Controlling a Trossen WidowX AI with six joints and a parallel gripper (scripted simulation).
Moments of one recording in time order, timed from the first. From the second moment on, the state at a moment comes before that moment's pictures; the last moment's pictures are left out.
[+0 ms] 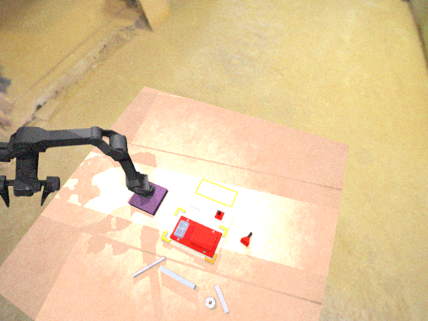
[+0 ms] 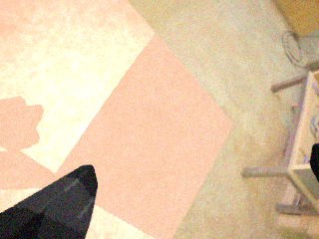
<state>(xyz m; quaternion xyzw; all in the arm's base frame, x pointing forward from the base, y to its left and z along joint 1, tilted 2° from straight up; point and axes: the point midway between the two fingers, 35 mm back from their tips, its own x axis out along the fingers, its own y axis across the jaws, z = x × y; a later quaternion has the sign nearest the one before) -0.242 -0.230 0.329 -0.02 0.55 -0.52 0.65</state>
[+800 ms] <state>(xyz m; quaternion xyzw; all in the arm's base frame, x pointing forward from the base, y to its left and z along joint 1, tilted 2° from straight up) 0.018 -0.355 0.237 0.09 0.51 -0.29 0.80</state>
